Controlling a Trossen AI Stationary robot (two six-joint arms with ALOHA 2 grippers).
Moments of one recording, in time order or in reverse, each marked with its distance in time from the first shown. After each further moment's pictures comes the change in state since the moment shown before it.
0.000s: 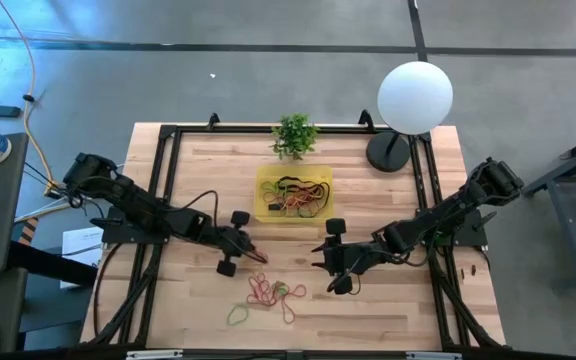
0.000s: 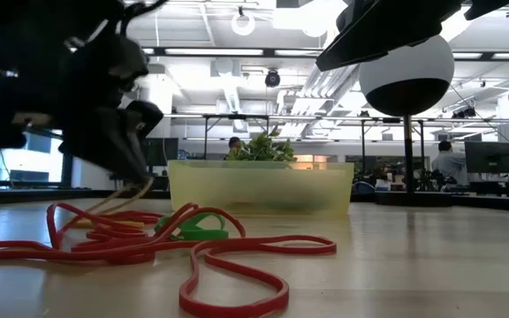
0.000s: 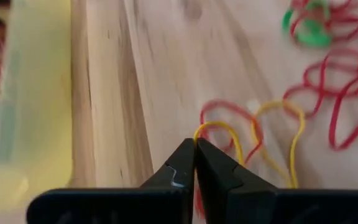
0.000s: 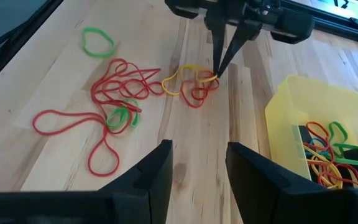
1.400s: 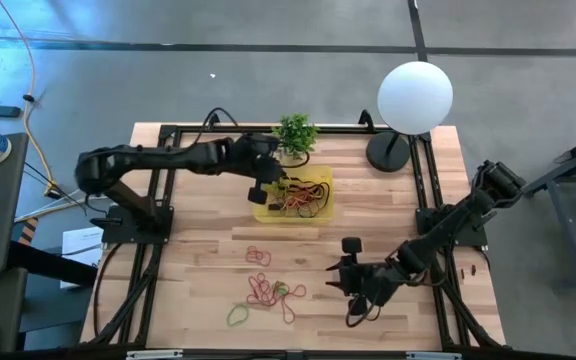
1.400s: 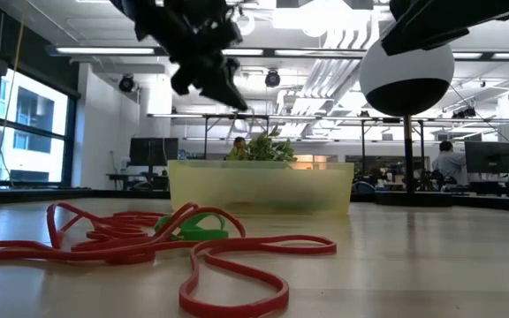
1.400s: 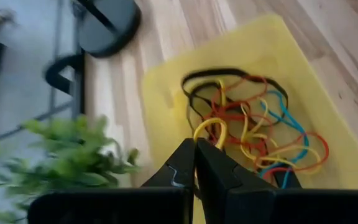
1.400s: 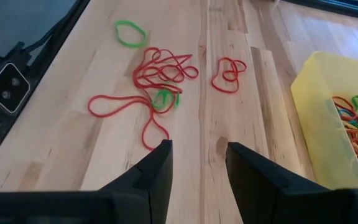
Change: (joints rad) left arm 0.598 0.082 0.600 -0.431 0.240 0.601; right arm 0.208 0.000 0.000 -0.096 0.161 0.229
